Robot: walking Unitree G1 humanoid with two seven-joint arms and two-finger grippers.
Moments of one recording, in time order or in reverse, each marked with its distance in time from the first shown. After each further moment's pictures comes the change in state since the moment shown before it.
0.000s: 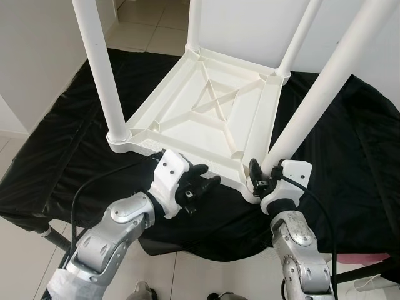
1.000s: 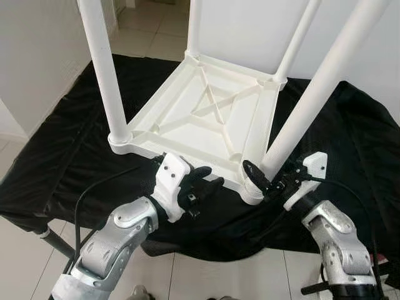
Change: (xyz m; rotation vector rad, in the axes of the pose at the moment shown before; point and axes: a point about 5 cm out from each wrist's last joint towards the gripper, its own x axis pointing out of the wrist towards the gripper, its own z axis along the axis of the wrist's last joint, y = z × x) left arm -0.001 -0.008 -0.011 -0.051 0.008 -0.008; right arm 0.018 -0.036 0.006 -0.055 0.003 0.617
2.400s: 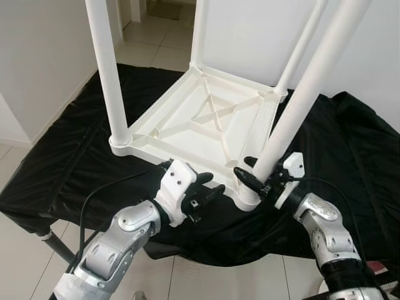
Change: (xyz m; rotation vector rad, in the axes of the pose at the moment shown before) left arm 0.007 -0.003 -0.005 0.038 0.009 -0.022; right arm 0.018 -0.001 -0.025 -0.044 0.067 0.104
